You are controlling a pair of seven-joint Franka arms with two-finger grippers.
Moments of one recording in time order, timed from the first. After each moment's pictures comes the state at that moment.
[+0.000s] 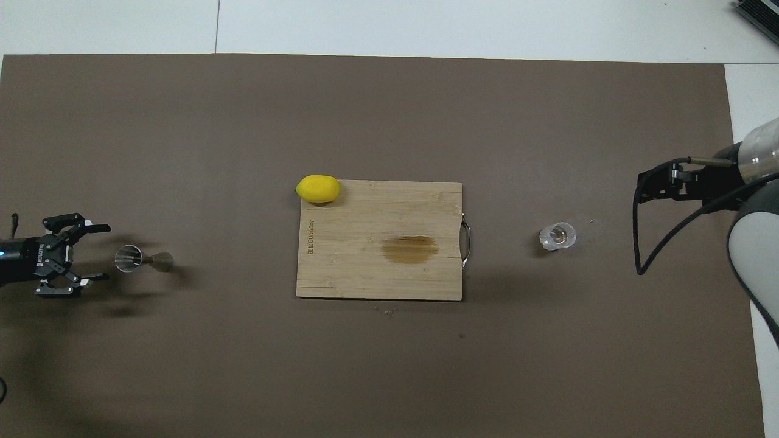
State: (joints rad) left arm 0.59 0.48 0.01 -1.95 -1.03 1.37 2.34; right arm -0.01 0.00 0.03 -1.69 -0.02 1.67 0.20
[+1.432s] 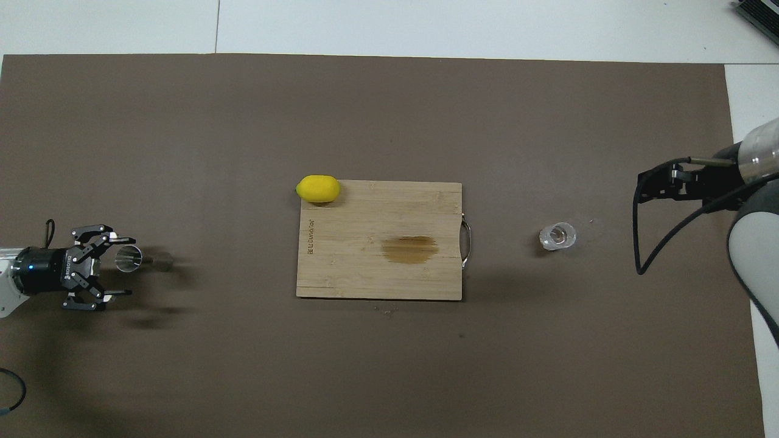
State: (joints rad) left arm 0.56 0.48 0.00 -2.01 -1.06 1.26 2.50; right arm -0.01 0.00 0.03 -1.69 -0.02 1.67 0.20
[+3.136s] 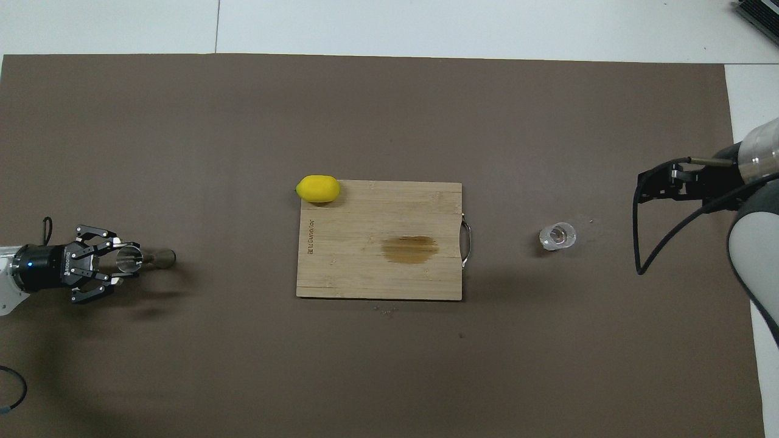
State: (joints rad) left arm 0.57 0.48 -0.01 -2.01 -1.12 1.28 2.49; right arm -0.01 0.00 0.03 -1.69 -0.02 1.67 0.20
